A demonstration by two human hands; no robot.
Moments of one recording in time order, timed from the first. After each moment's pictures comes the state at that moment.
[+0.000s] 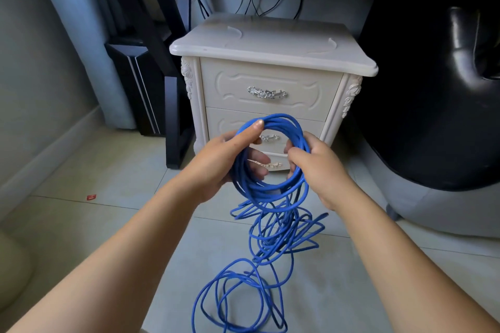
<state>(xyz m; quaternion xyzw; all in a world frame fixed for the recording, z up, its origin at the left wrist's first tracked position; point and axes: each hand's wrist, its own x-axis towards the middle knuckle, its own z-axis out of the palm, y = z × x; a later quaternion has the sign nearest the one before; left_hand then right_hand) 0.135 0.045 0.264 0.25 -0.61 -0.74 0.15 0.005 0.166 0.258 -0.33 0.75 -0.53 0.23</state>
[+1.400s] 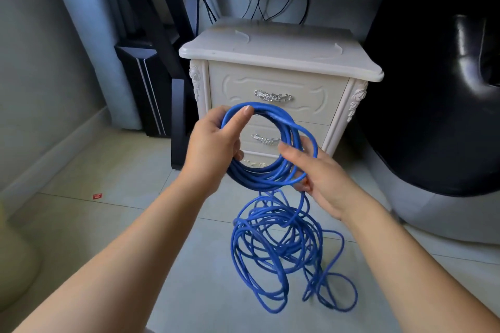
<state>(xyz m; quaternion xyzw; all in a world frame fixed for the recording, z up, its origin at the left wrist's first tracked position) 0.141 0.040 0.276 0.27 -0.62 -0.62 0.40 0.013 0.168 0.256 -0.31 0.63 -0.60 0.40</state>
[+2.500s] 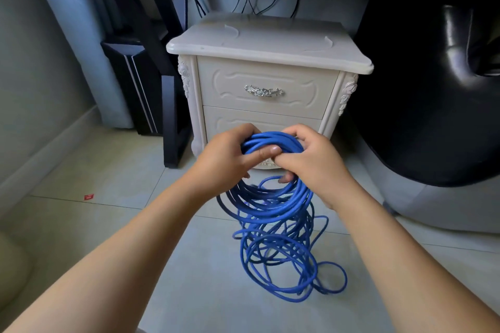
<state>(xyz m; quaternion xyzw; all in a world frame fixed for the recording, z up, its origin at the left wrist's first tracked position) 0.136 0.059 0.270 0.21 -0.85 -0.43 0.23 0.015 0.174 0.269 -0.36 0.73 -0.53 0.24</state>
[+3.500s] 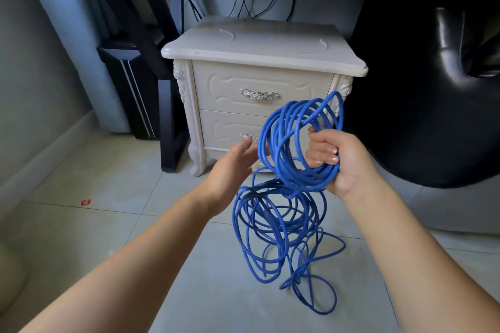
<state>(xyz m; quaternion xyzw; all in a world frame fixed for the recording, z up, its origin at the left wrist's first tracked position) 0.113 0.067 0.243 0.21 -0.65 -0.72 0.12 -0.030 0.184 0.271 -0.08 0.43 -0.78 0.46</state>
